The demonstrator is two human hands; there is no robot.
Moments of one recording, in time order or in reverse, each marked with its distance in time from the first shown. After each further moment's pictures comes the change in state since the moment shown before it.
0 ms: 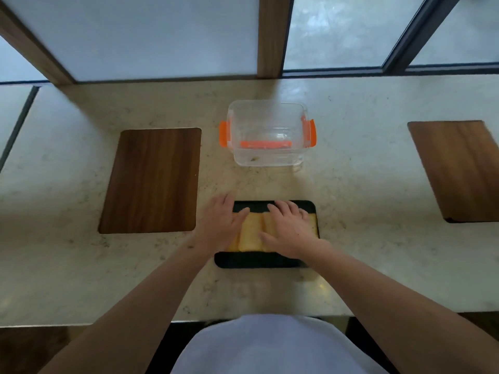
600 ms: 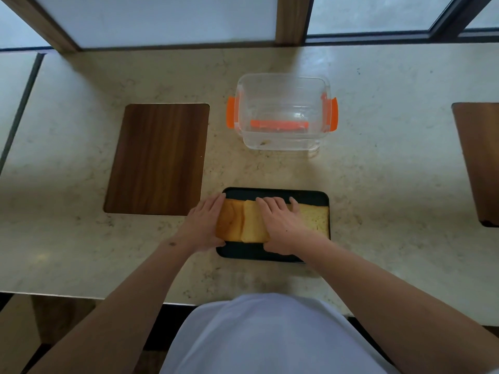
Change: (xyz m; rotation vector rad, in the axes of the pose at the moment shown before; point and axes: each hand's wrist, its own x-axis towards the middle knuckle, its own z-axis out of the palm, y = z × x) left_hand -0.009 -0.069 0.019 0.257 -0.305 -0.038; right_hand 0.023 -0.011 0.018 -0.105 -0.139 -0.270
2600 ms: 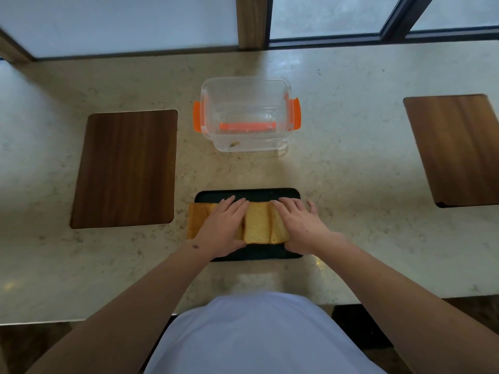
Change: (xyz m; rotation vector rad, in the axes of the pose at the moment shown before) left_hand 0.029 0.090 0.021 0.118 0.113 0.293; right_hand -0.064 0.074 -0.008 0.010 -0.049 0.148
